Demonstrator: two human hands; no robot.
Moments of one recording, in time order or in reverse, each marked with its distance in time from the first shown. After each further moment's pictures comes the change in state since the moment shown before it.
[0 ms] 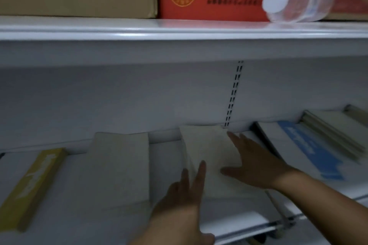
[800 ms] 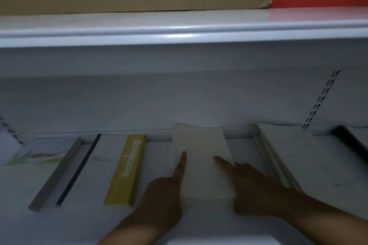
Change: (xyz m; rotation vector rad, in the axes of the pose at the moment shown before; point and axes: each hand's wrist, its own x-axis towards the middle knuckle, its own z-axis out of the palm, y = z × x) left_hand -0.061 -0.188 -0.041 0.116 0.209 -0.213; right_hand 0.032 -0.174 0.082 -0.126 -0.258 -0.285
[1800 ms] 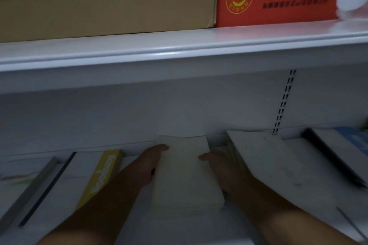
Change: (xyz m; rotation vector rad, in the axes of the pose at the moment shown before) left_hand 0.101 0.028 -0.017 -1.460 -0.014 -0.454; right_hand 0.057 0.032 -0.004 1.513 0.325 0.312
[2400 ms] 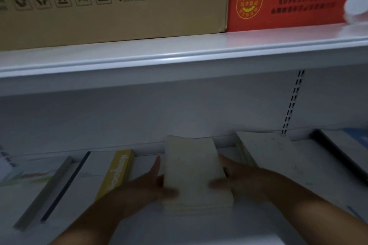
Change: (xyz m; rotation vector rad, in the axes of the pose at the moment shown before) left_hand -0.062 -0.020 -0.045 0.433 -0.319 0.089; right_hand -0.045 -0.006 -0.029 -0.621 -0.400 -0.098
